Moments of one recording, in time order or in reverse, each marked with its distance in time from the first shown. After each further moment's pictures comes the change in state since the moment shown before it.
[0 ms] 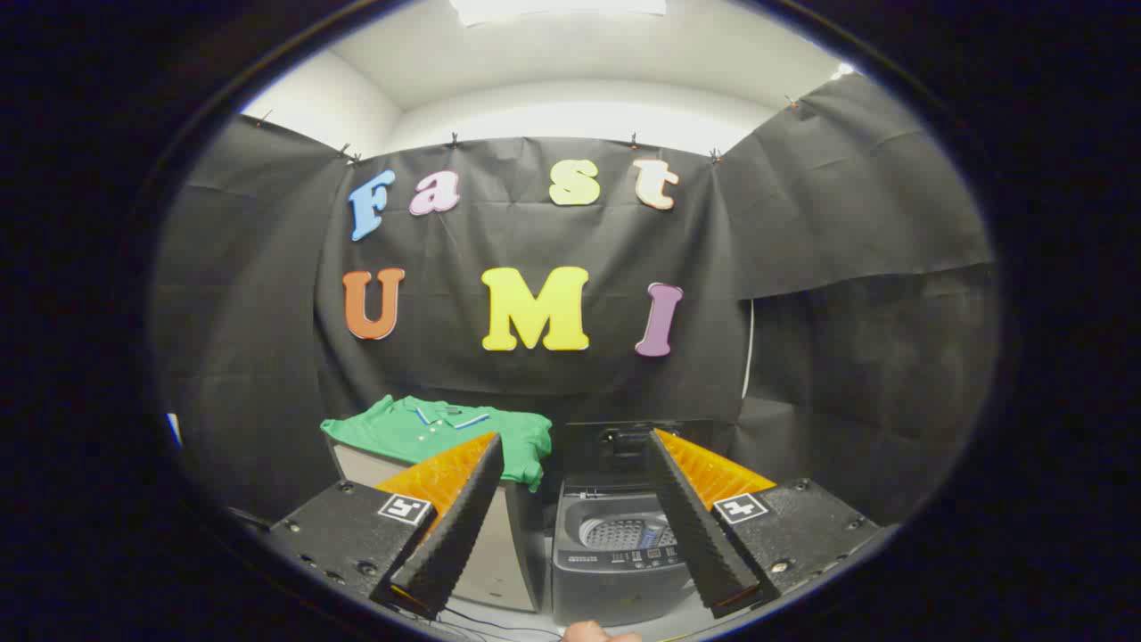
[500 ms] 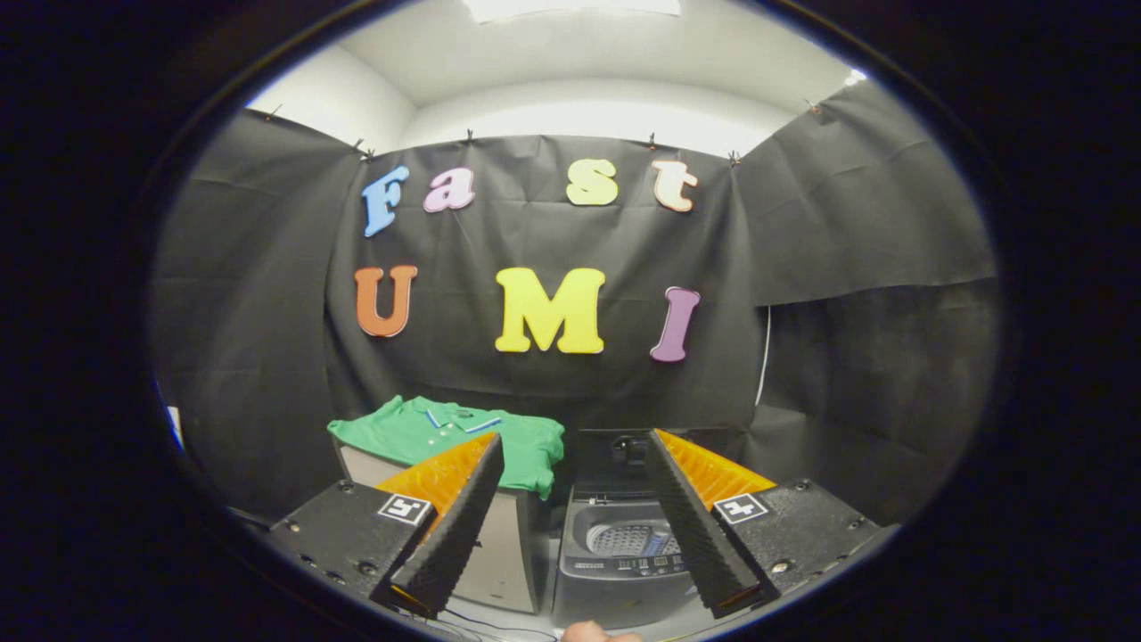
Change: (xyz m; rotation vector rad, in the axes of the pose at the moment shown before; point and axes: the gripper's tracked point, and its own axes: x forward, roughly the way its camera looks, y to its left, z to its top) arm 0.011 0.013 0.017 -0.014 0.011 0.028
